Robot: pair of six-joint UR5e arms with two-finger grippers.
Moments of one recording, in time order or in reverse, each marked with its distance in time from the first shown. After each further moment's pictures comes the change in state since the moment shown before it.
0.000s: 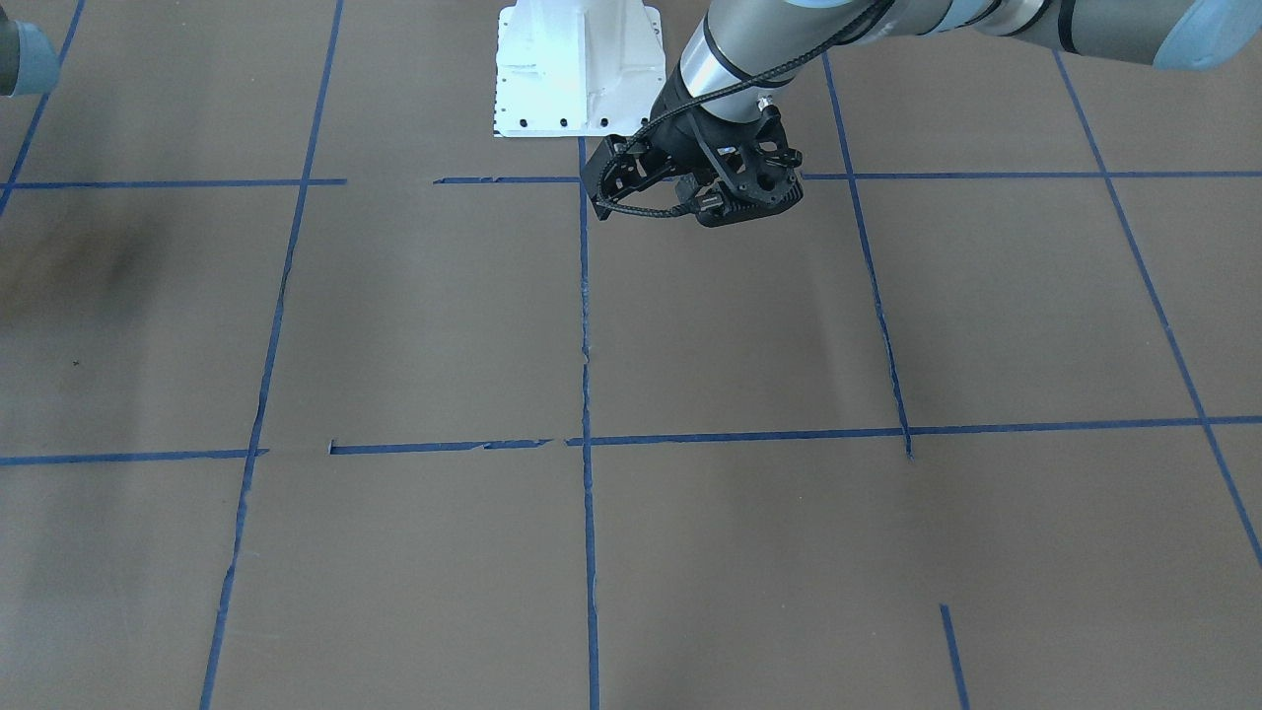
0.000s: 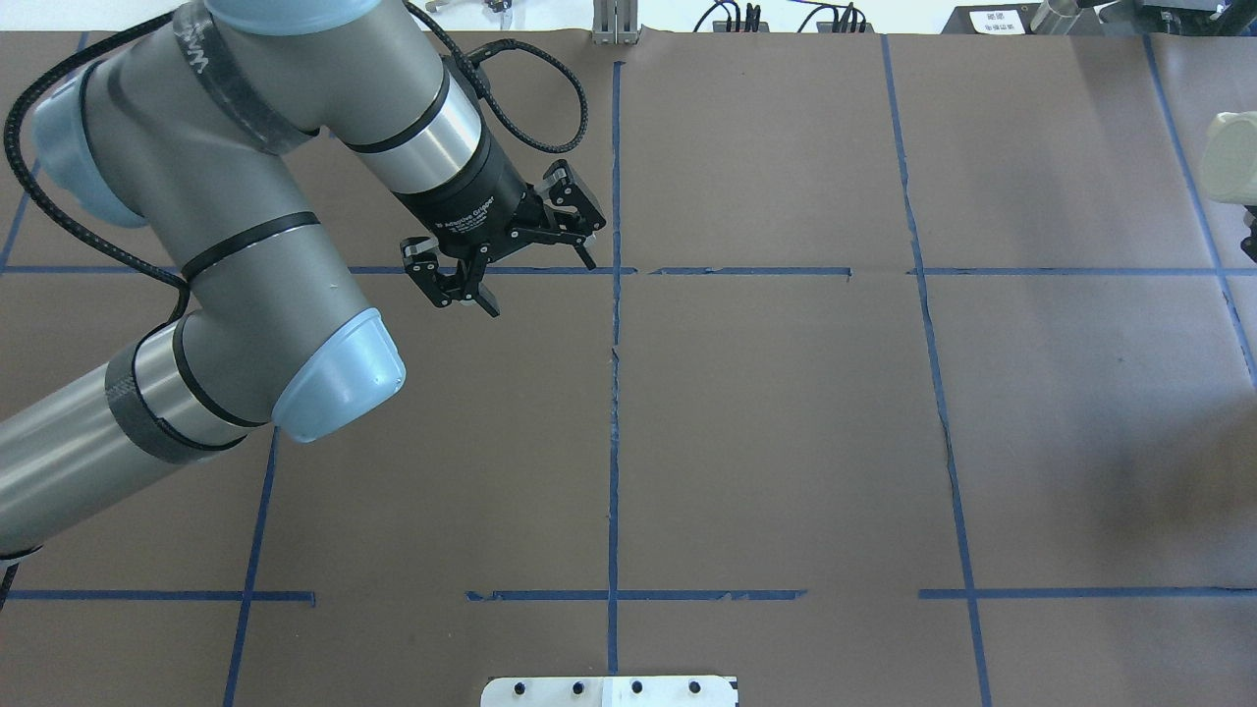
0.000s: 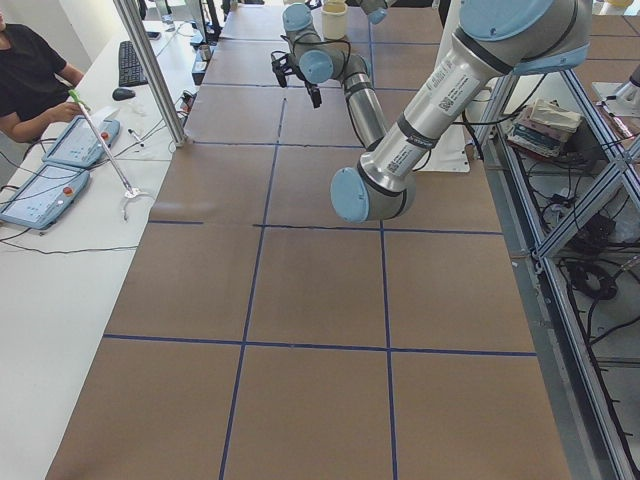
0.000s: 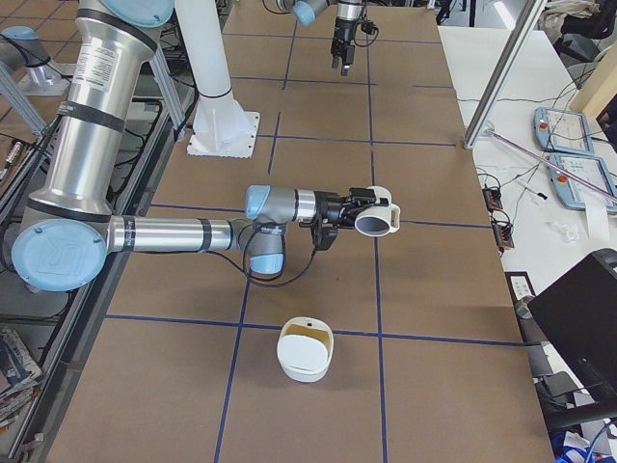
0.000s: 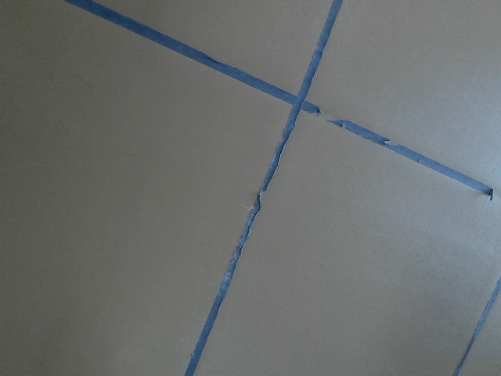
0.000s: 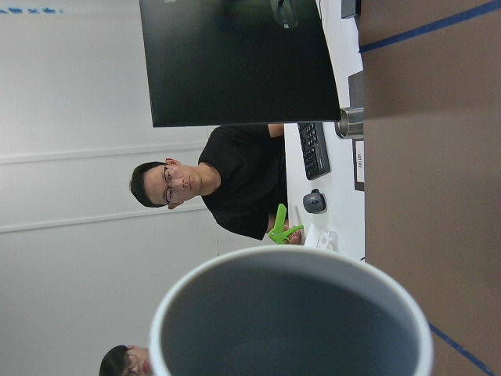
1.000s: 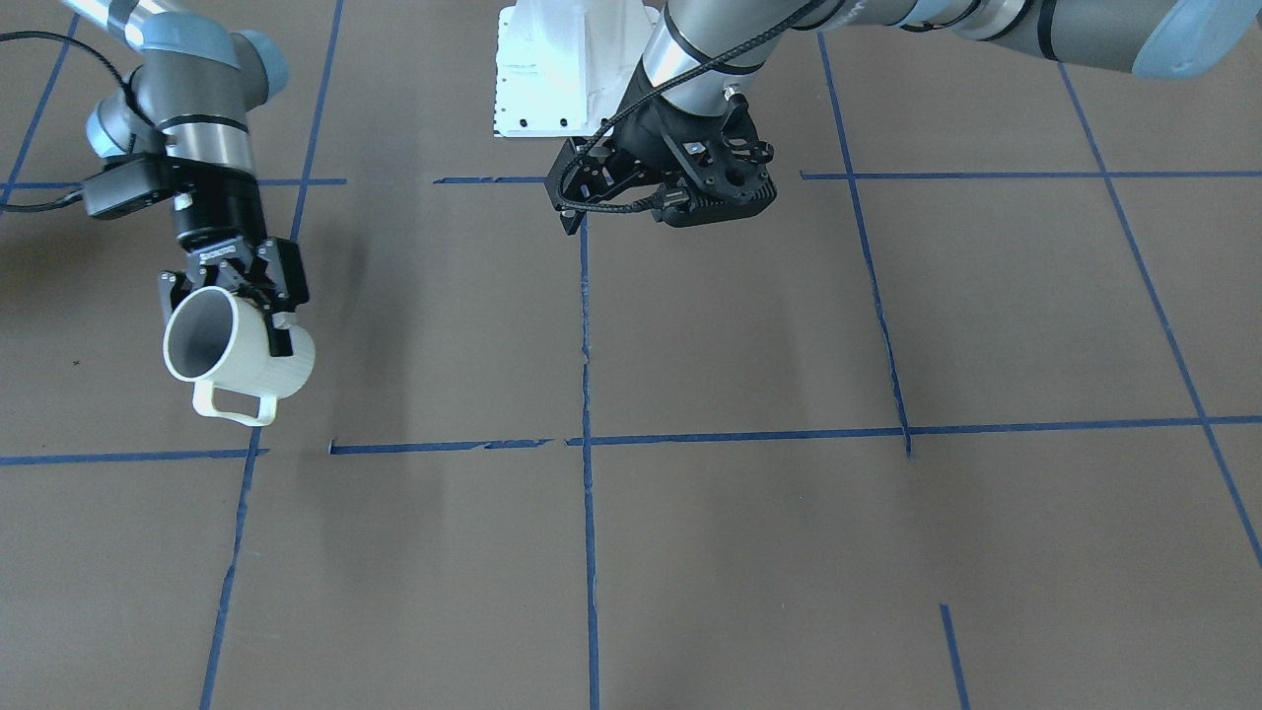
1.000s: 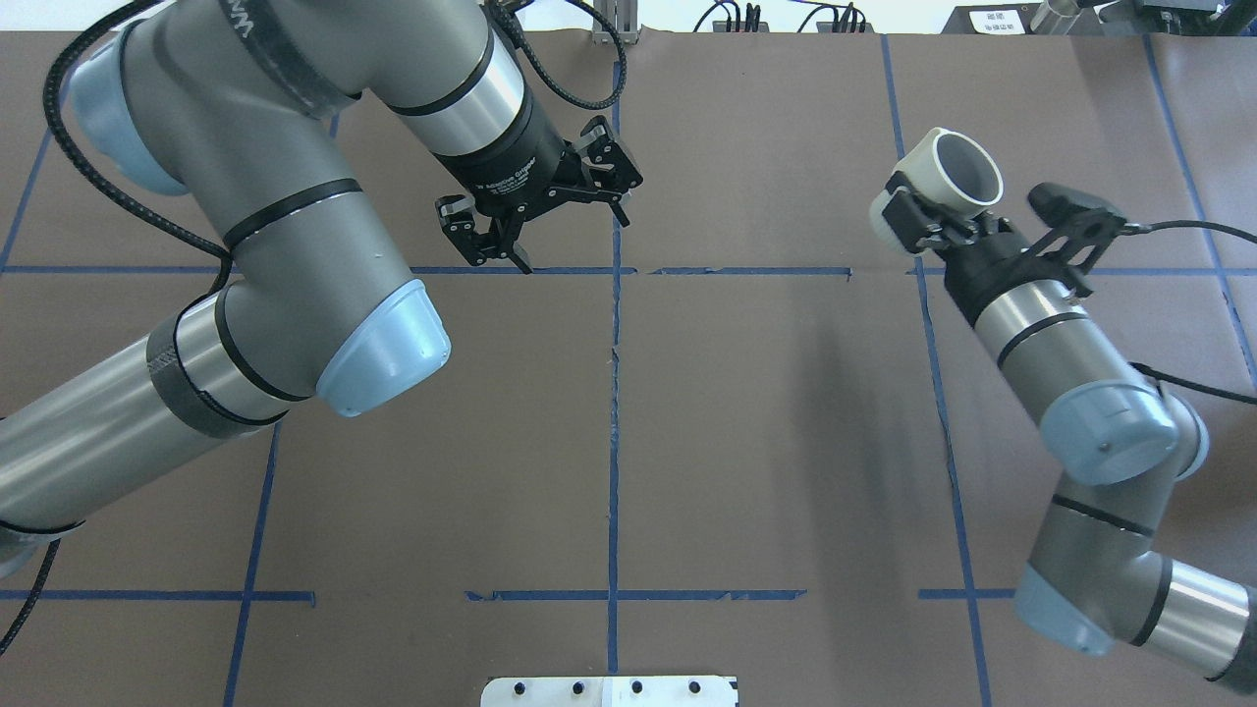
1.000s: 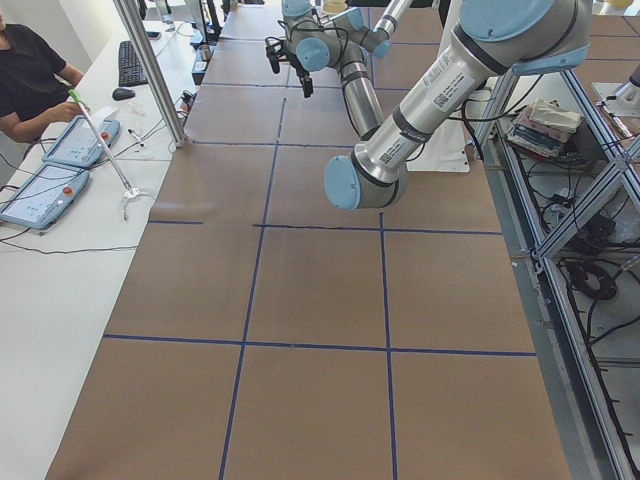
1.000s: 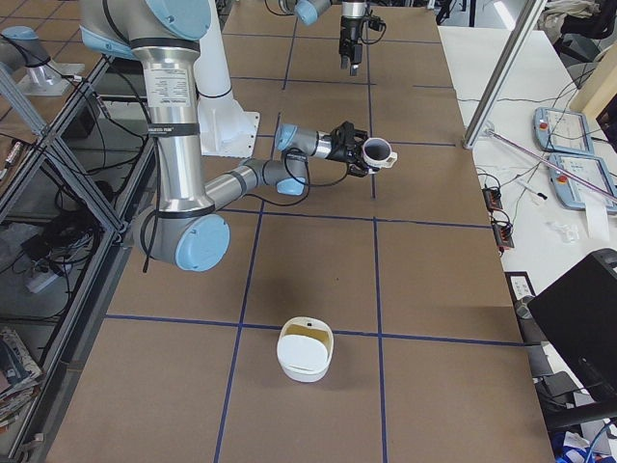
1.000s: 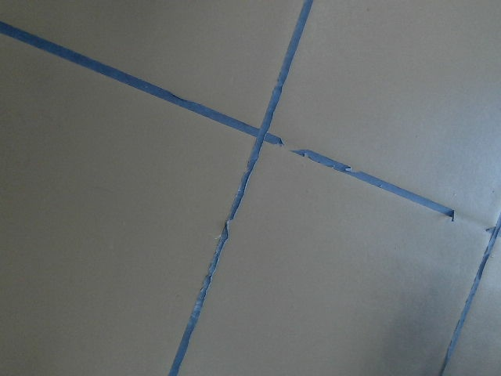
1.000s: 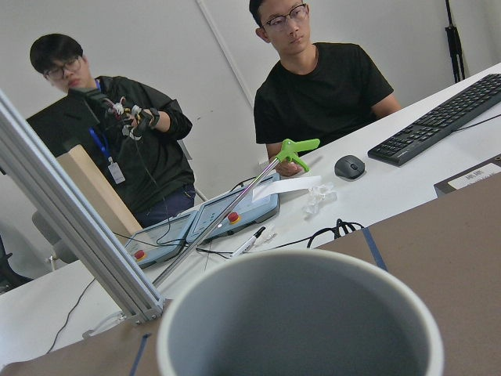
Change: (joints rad) left arm -0.002 -0.110 0.081 -0.005 0.085 0.005; right arm -0.403 0.419 -0.004 -0.545 -0.351 -1.046
